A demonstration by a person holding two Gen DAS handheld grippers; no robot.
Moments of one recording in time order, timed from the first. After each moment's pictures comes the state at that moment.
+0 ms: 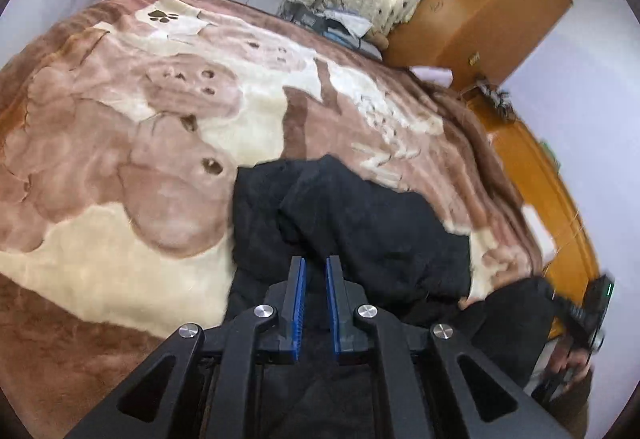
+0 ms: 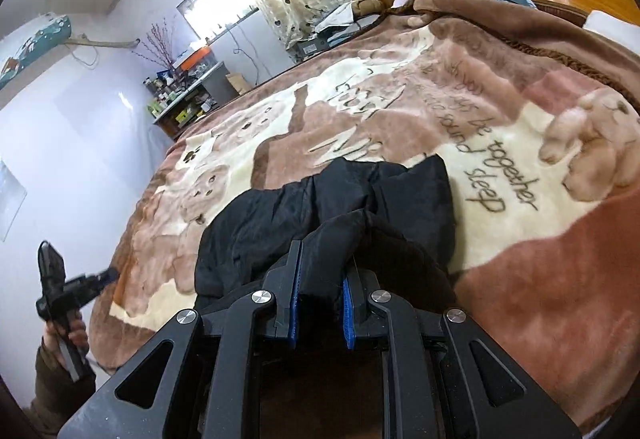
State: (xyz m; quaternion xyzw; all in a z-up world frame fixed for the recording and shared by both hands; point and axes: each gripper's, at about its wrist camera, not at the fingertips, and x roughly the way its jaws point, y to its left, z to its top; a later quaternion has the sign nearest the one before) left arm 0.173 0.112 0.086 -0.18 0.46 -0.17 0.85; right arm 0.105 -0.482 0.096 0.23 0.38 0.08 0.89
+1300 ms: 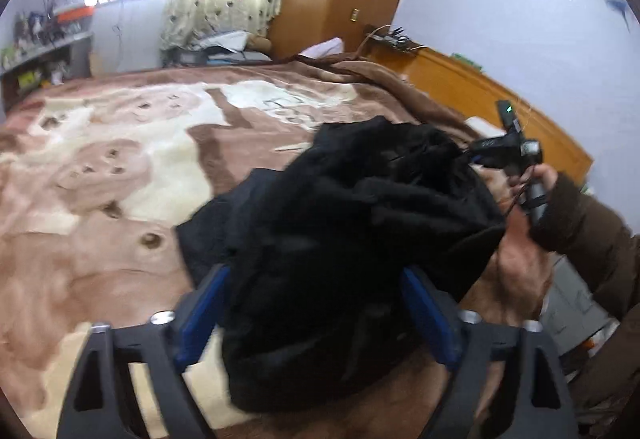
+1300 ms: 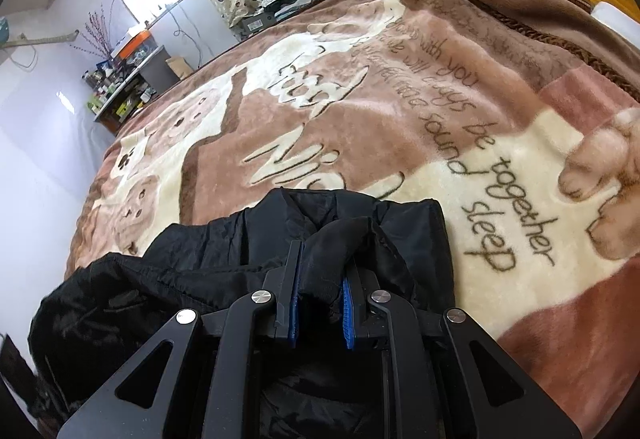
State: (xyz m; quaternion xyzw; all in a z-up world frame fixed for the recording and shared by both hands) left arm 0.190 0.066 0.067 -0.02 0.38 -0.35 0.86; right arm 0.250 -0.496 0.047 0.23 0.45 0.00 0.86
